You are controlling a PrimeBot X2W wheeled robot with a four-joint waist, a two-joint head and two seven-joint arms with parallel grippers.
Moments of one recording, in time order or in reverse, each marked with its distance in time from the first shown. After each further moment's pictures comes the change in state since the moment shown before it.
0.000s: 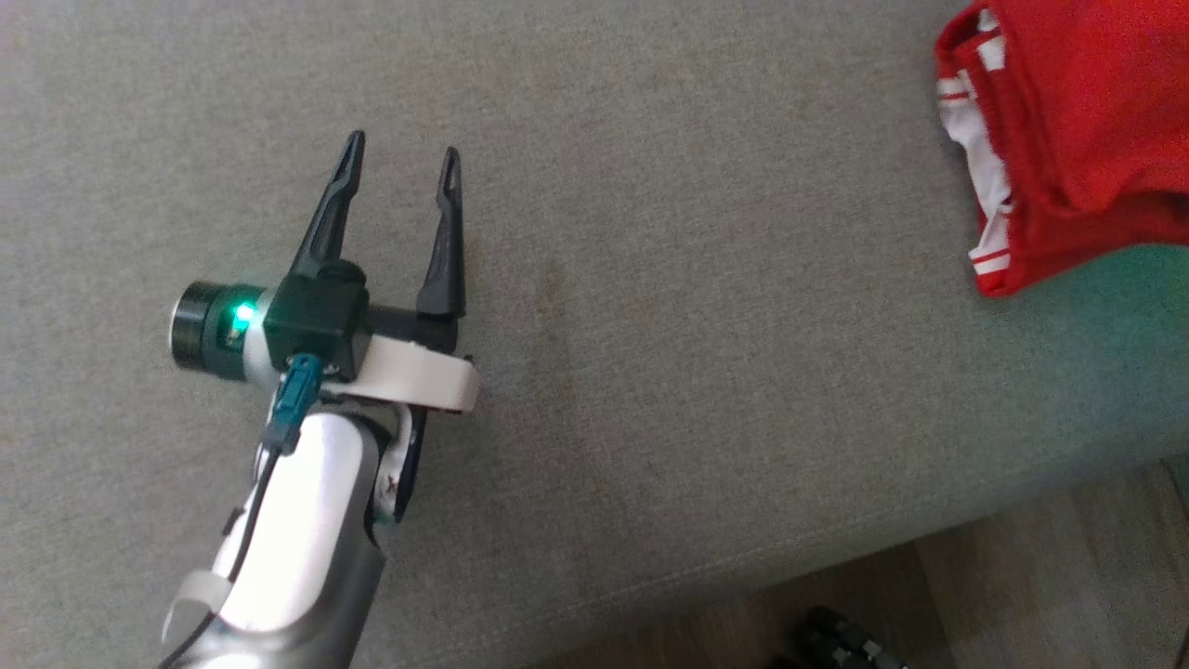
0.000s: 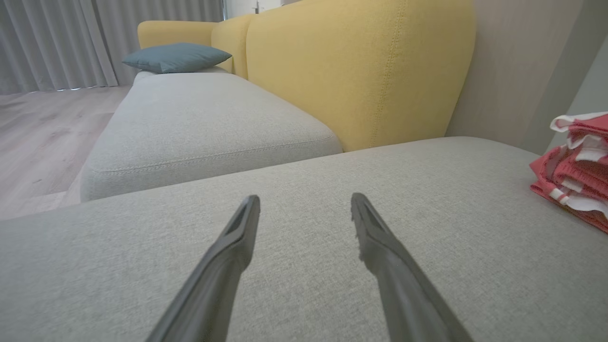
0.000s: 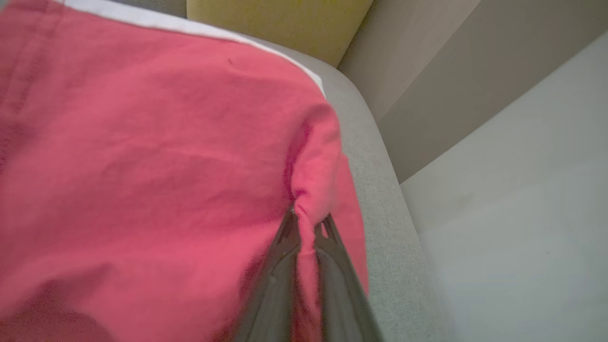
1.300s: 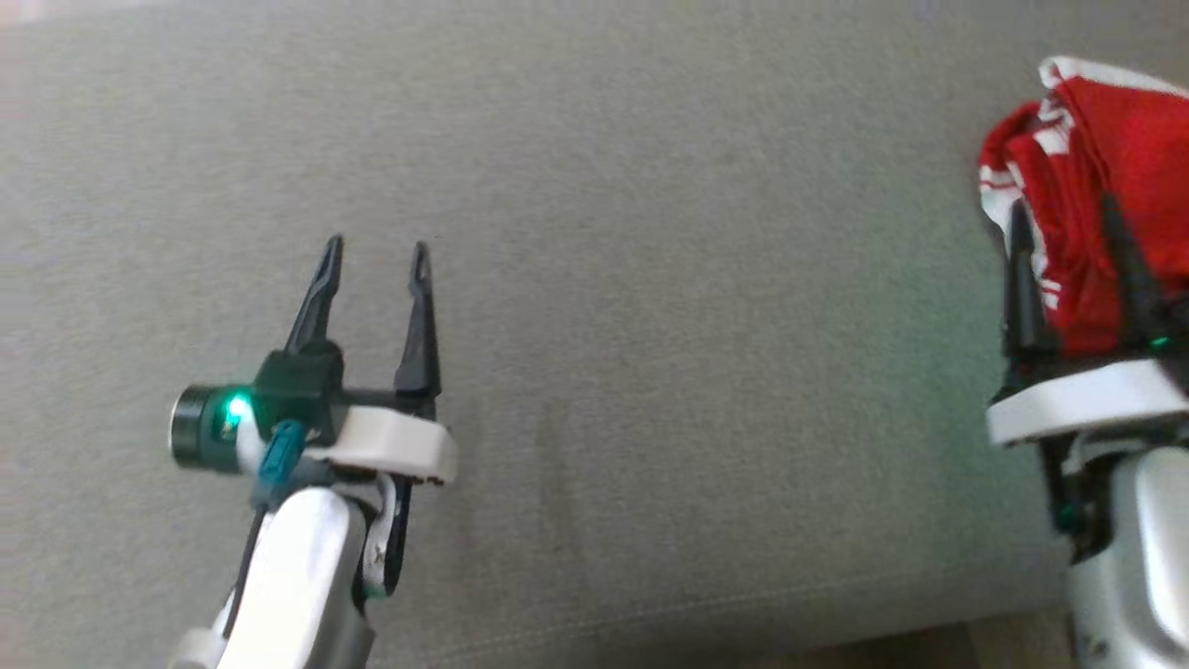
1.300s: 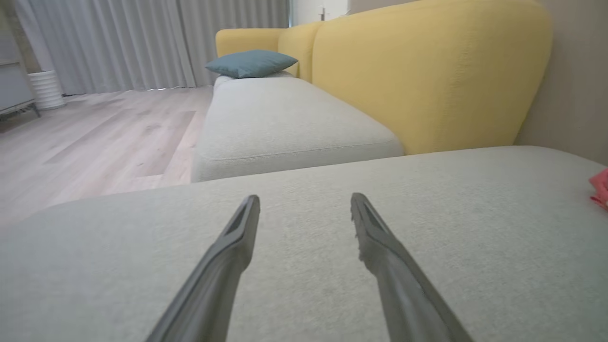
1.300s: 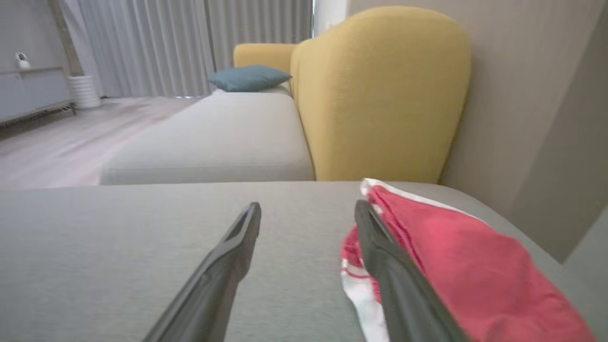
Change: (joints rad) left arm 0.125 0.002 0.025 0.035 -0.055 0.036 -0.007; right arm 0.298 0.400 -0.135 -0.288 -0.109 0.000 -0.321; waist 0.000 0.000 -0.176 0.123
